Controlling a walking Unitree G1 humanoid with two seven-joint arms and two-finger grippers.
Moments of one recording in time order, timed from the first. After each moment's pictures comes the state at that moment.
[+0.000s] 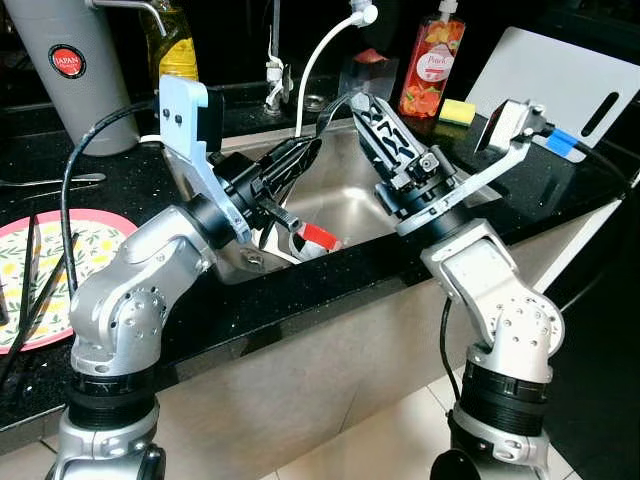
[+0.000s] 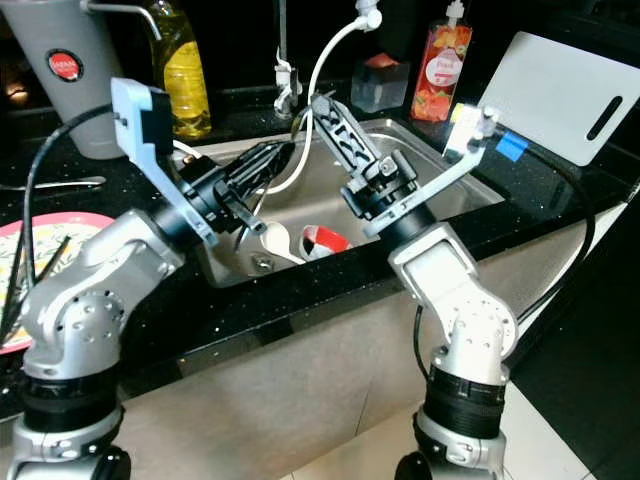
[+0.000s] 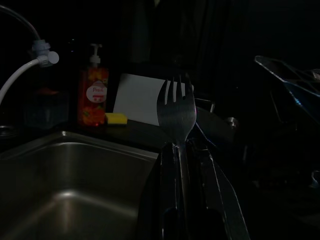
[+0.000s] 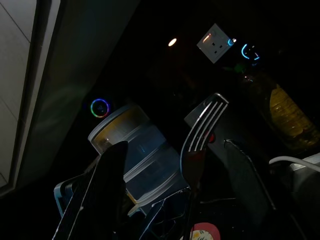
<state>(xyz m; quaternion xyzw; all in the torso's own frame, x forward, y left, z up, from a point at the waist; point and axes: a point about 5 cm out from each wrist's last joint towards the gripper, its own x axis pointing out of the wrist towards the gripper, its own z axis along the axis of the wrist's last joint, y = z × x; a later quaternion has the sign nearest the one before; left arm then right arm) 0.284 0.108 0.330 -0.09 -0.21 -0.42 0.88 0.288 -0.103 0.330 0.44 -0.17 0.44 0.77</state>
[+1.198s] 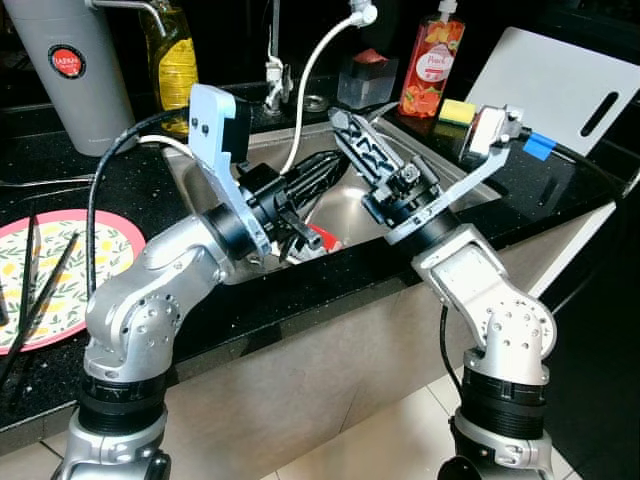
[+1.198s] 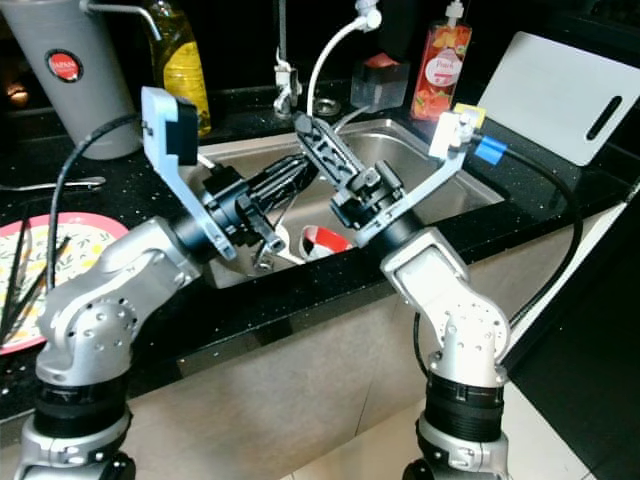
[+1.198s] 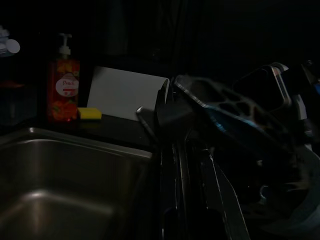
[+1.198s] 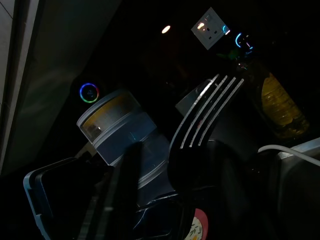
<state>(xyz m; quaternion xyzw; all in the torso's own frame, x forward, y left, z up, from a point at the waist) 0.277 0.090 0.324 -0.10 -0.19 -0.47 0.86 0.289 -0.097 0.323 0.41 -0.16 0.43 0.79</state>
